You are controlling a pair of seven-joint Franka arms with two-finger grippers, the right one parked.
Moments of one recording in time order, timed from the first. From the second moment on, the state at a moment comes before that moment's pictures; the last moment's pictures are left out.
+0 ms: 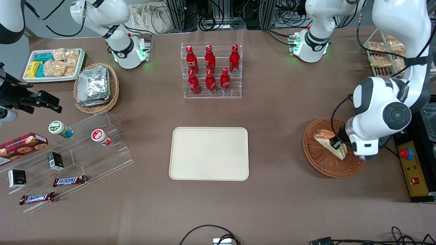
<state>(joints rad) 0.00 0.30 -0.19 -1.75 0.05 1.88 -0.95</state>
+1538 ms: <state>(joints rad) -0.52 0.84 -0.20 -1.23 0.09 1.93 -0.66</state>
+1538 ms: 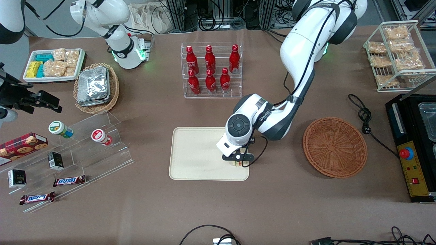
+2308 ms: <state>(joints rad) -0.51 0.42 -0.06 -1.55 0.09 1.83 -0.61</state>
